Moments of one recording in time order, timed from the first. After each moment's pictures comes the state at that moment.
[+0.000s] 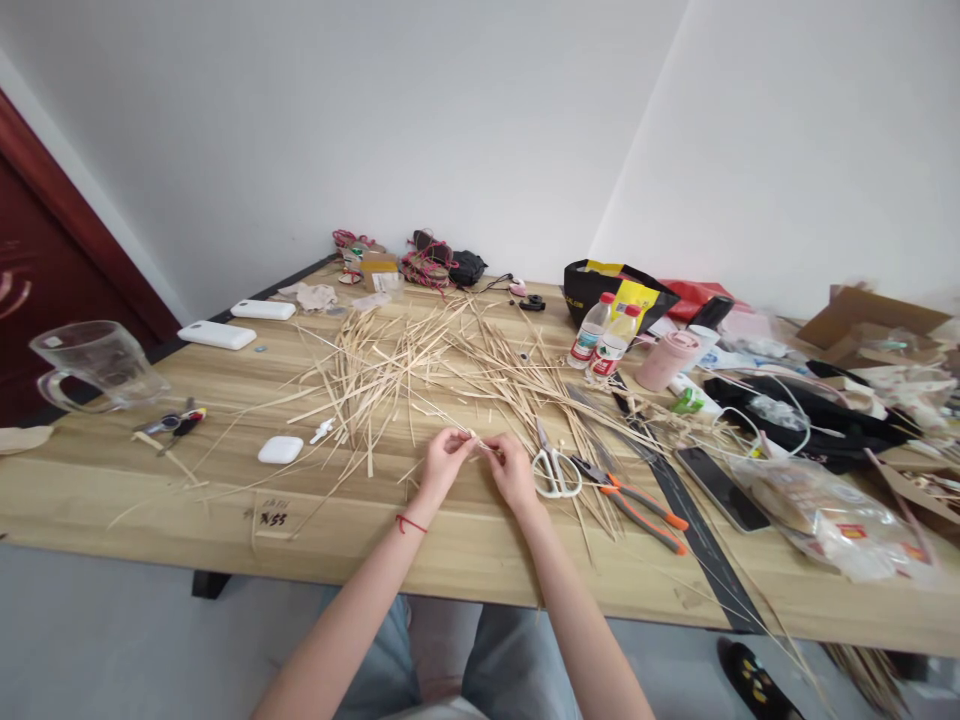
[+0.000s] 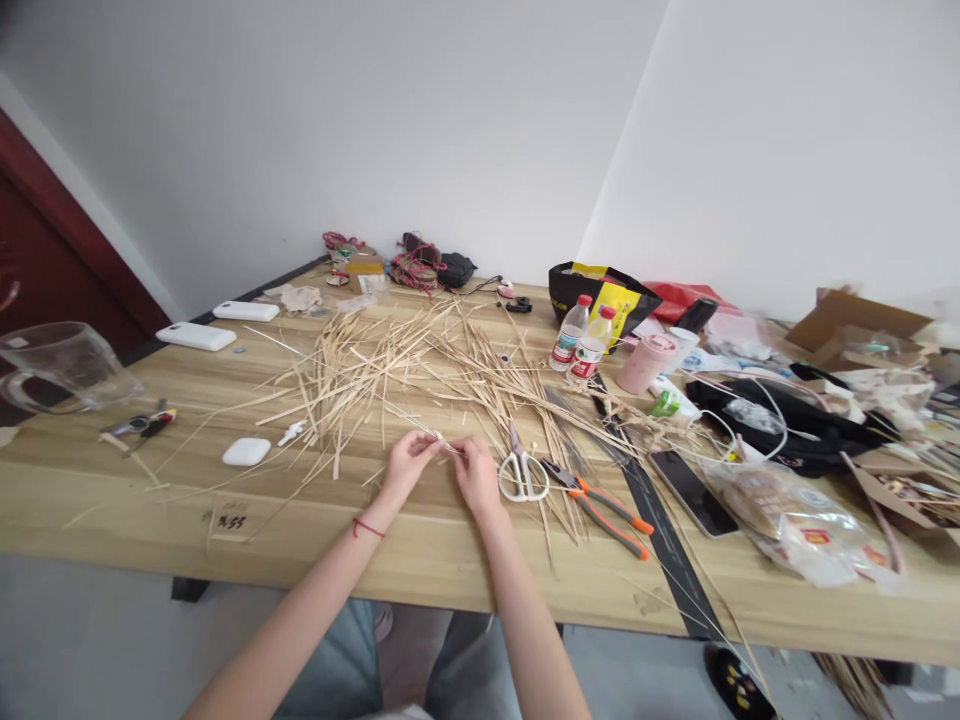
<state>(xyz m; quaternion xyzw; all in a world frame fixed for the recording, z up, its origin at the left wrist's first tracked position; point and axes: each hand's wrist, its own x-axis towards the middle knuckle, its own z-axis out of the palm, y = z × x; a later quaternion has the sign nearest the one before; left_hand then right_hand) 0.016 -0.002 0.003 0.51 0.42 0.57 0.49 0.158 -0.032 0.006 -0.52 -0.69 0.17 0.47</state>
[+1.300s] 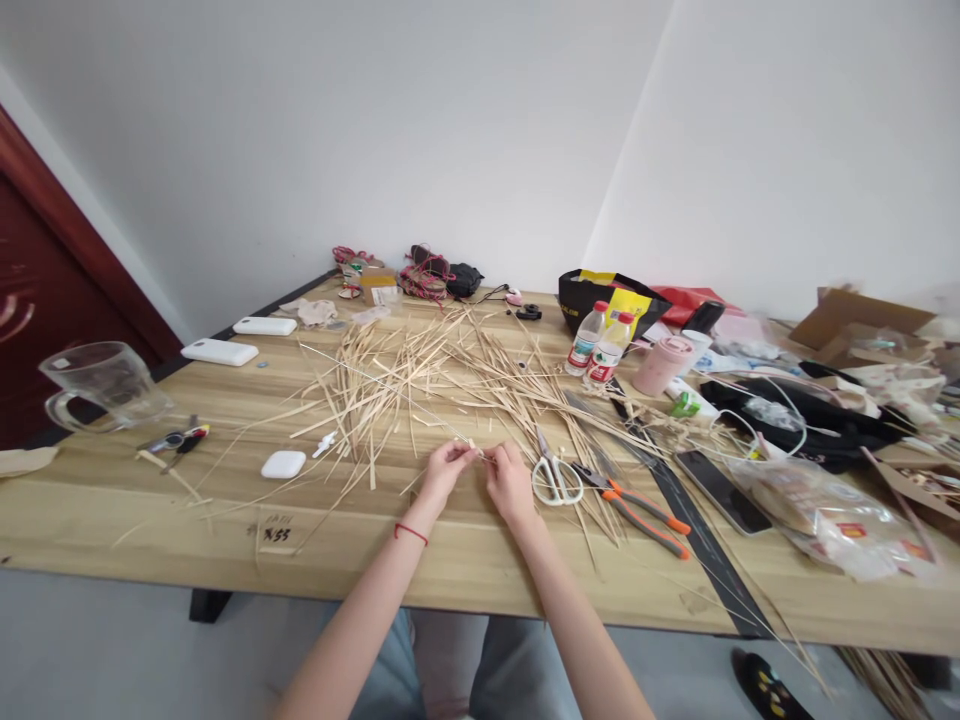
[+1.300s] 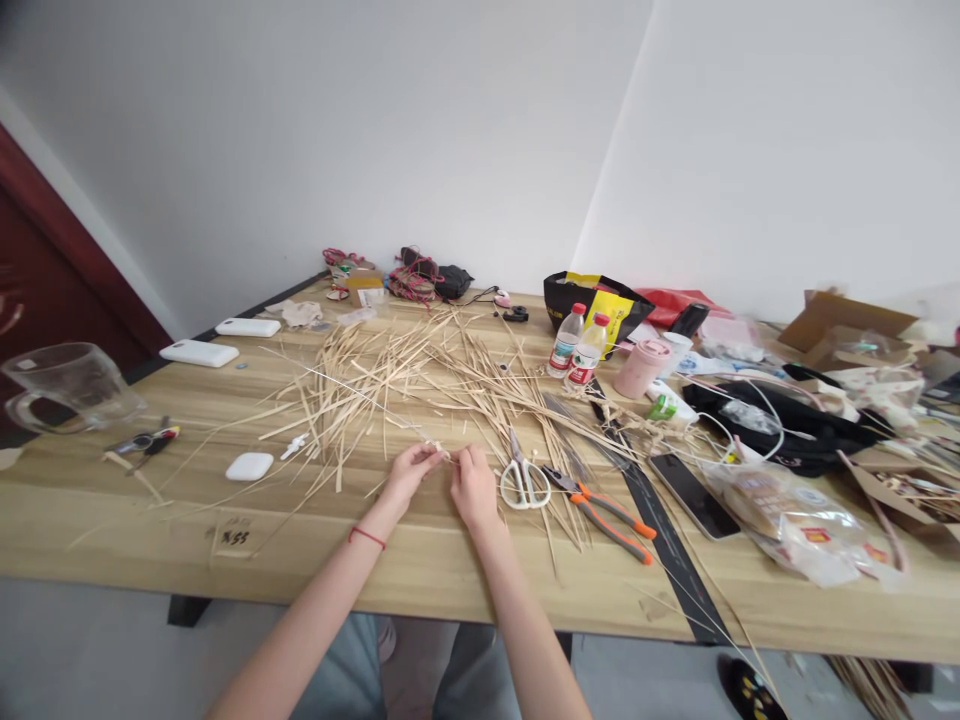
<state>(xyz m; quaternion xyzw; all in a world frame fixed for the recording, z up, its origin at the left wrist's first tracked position) 0.011 -0.001 0.005 0.48 0.41 0.53 0.57 0.147 -0.035 -0.002 -0.58 -0.72 0.03 0.39</state>
